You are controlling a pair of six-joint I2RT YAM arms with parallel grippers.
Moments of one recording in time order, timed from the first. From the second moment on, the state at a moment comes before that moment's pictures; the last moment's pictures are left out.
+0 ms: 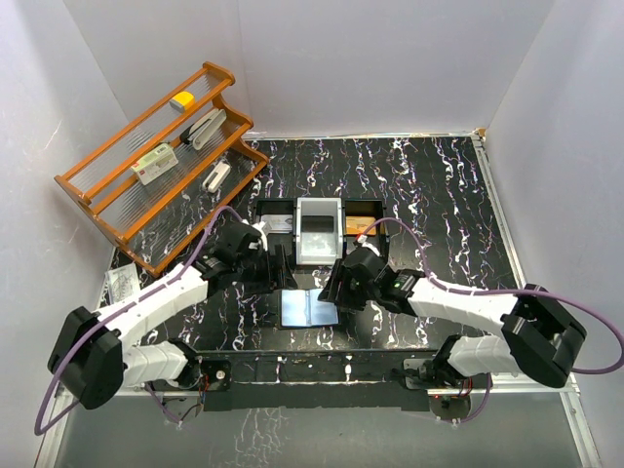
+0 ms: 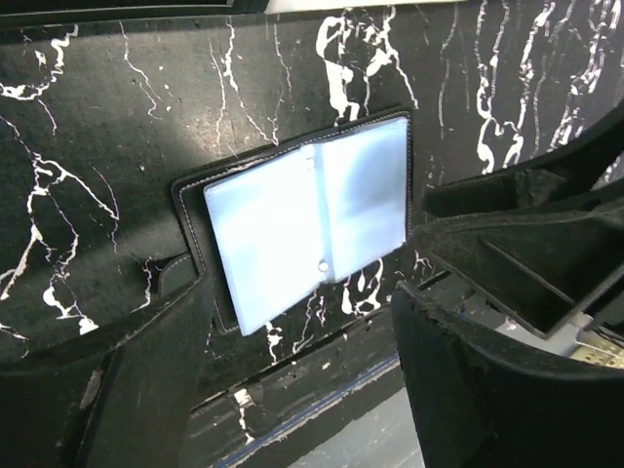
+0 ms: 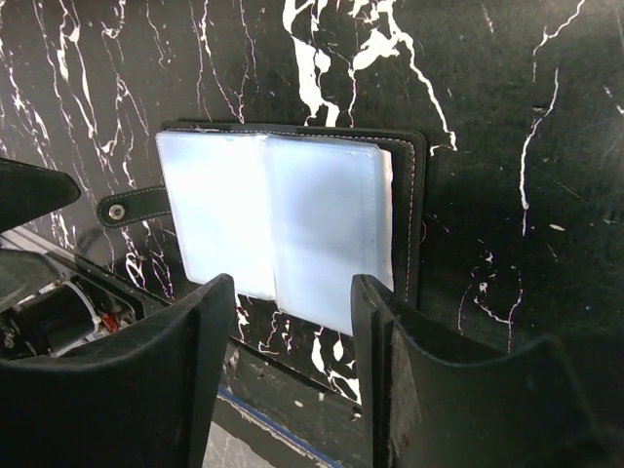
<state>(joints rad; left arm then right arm) -0.64 1.17 0.71 -0.46 0.24 -0.72 0.88 1.25 0.59 -0.16 -0.01 1.06</state>
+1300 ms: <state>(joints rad) -0.73 1.45 0.69 -0.39 0.23 -0.76 0.88 1.42 0.64 -0.12 -0.16 1.00</state>
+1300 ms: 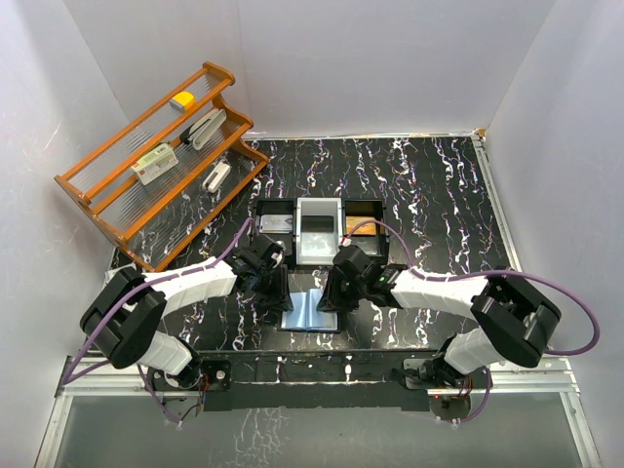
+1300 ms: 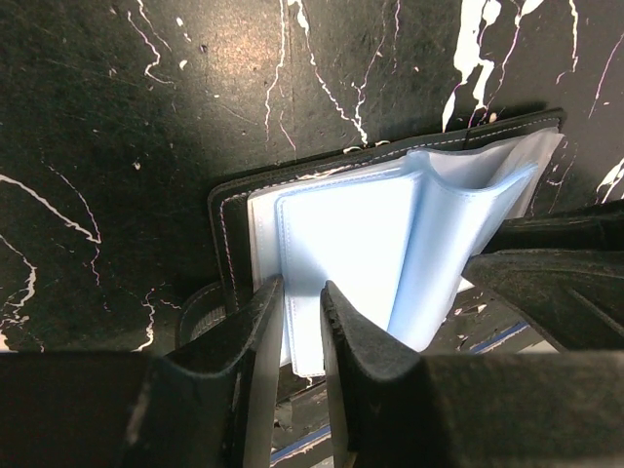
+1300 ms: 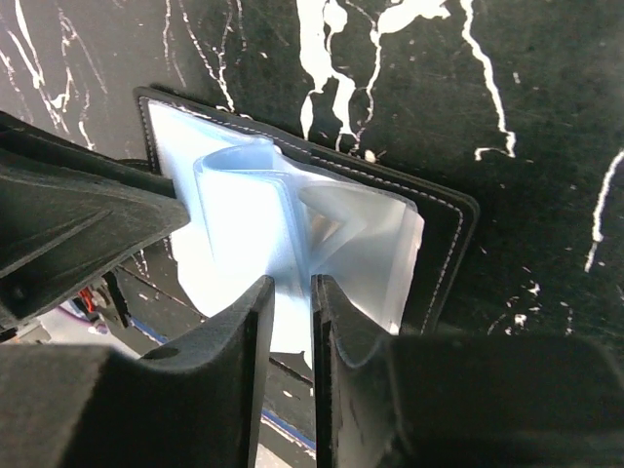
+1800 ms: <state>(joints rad) -0.74 1.44 0.69 -0.39 0.22 -0.76 0.88 1.48 0.70 -0.04 -0.32 0.97</state>
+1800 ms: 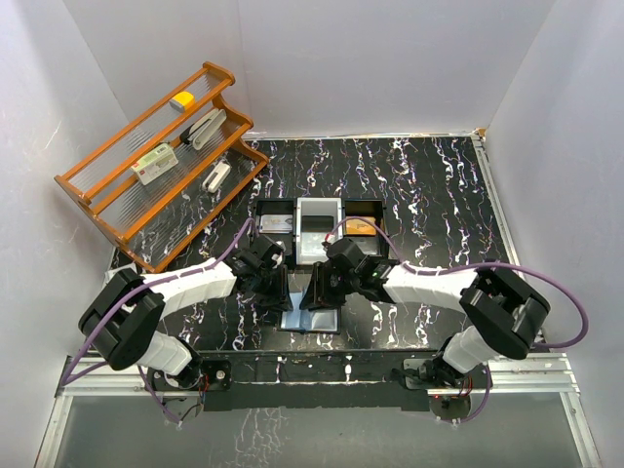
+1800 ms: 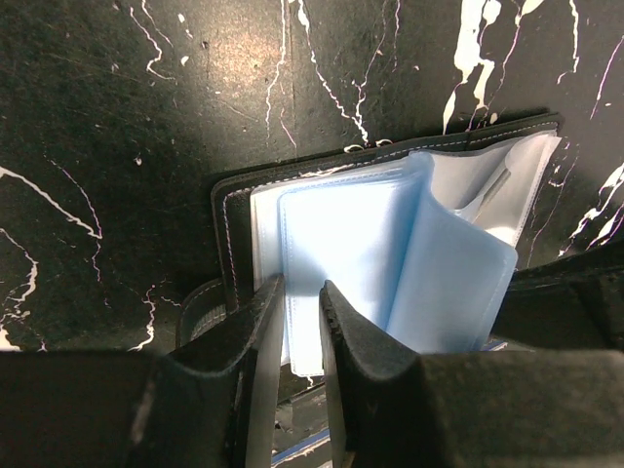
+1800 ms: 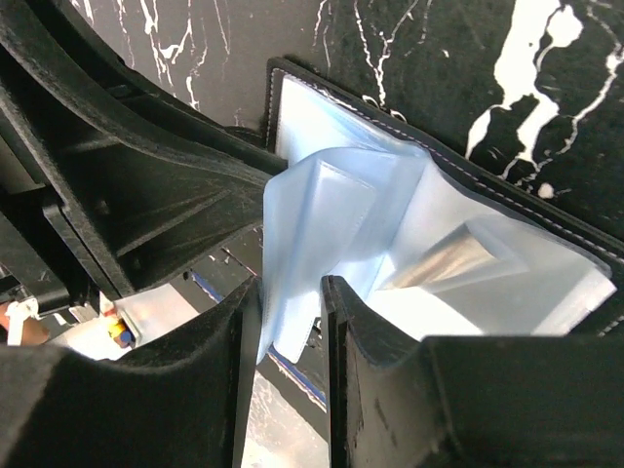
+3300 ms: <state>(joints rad) -0.74 1.43 0.68 -0.40 0.20 -0.77 0.87 1.58 0.80 -0.23 -0.24 0.95</state>
